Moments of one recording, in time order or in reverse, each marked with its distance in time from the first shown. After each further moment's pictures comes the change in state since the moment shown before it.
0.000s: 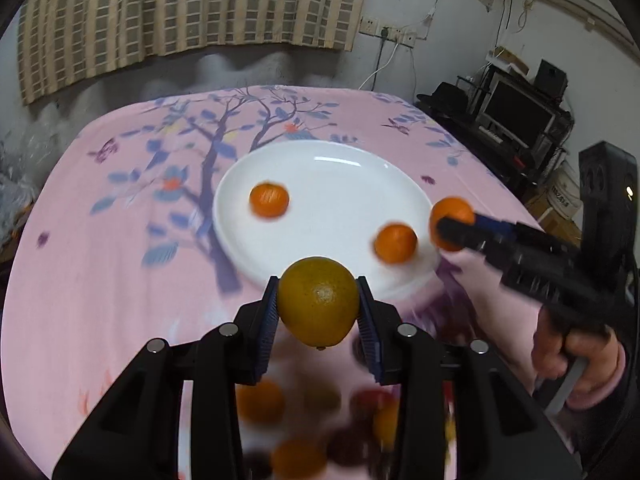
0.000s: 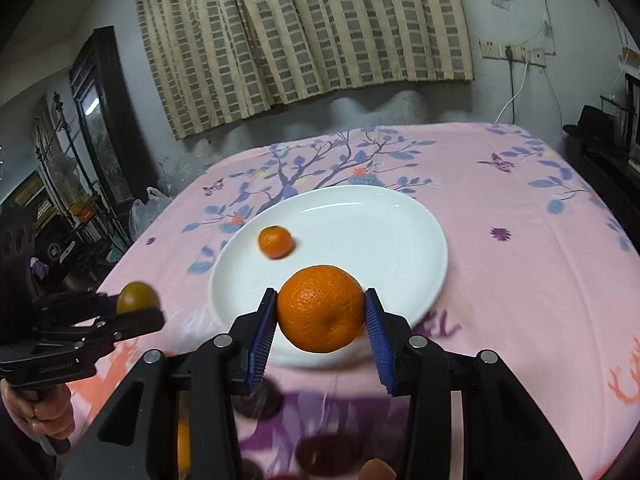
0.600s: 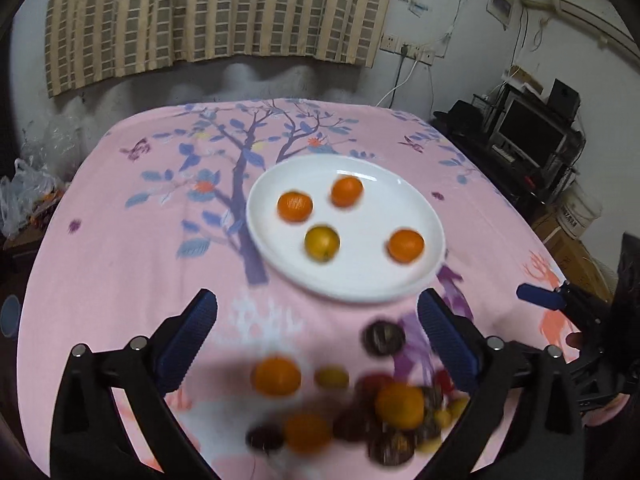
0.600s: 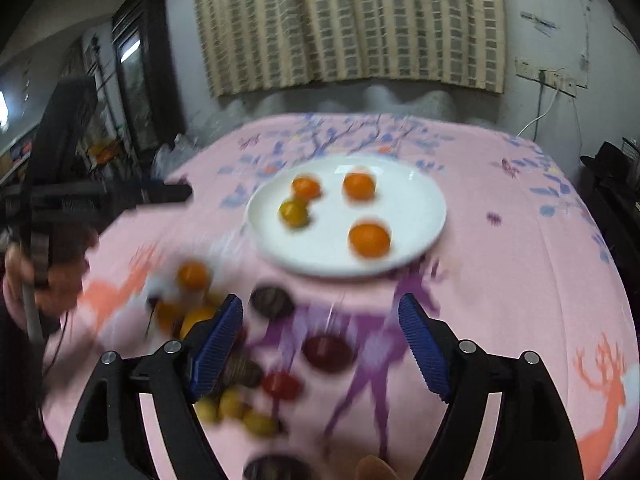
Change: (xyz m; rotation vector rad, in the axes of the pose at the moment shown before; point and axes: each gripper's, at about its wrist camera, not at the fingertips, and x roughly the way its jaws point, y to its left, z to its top) left arm -0.064 0.012 -0.035 -0.065 -0.051 0.035; right arm -0.104 0.028 -0.088 -0.229 0.103 0.036
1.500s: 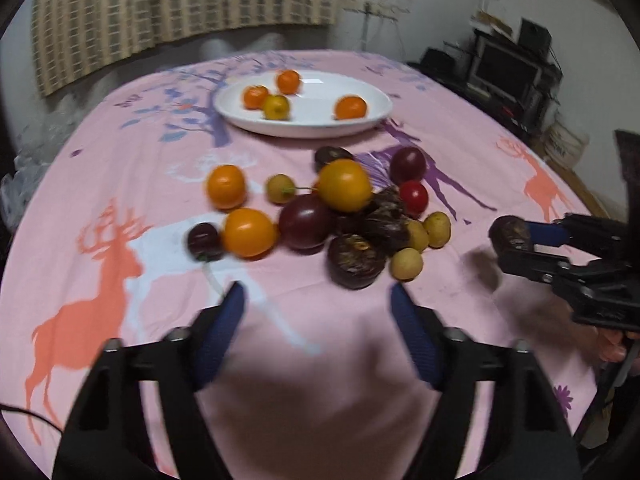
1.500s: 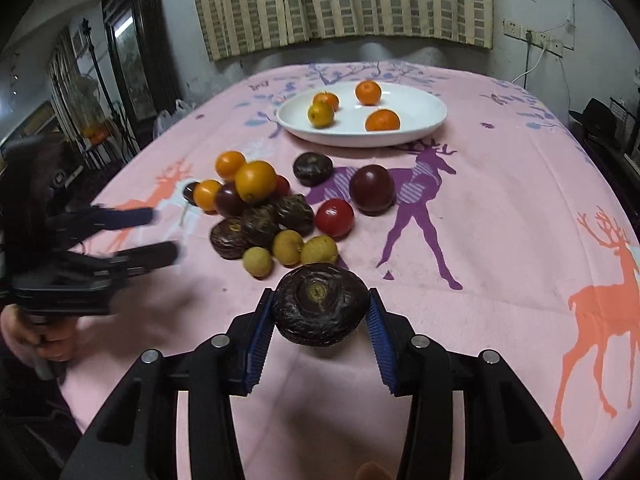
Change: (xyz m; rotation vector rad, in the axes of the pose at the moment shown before) left arm -0.010 -0.050 -0.135 0.145 0.099 0.001; right arm -0.035 0.039 -0.079 0.092 0.052 -0.008
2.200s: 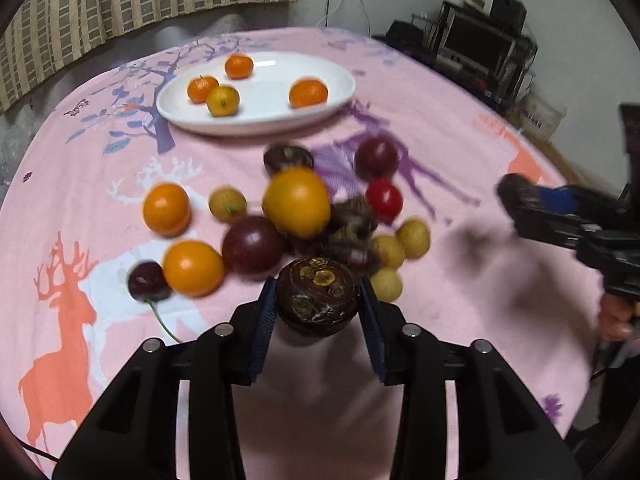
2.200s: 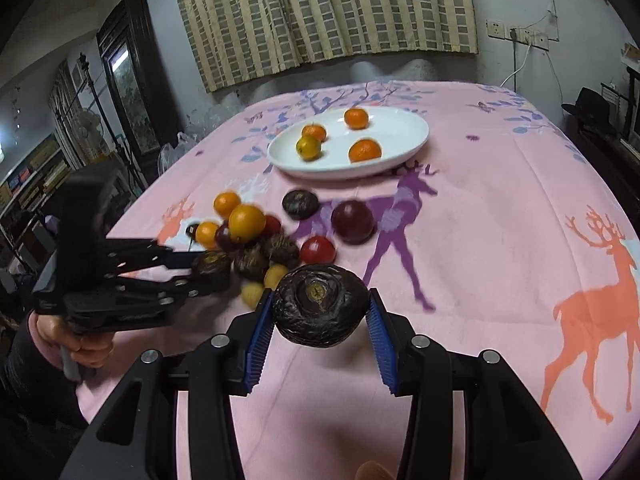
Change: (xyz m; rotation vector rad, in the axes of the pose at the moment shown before) left arm 0.016 -0.004 0.030 0.048 0.057 -0.115; right arm -0.006 -0.035 0.031 0.089 -0.088 0.033
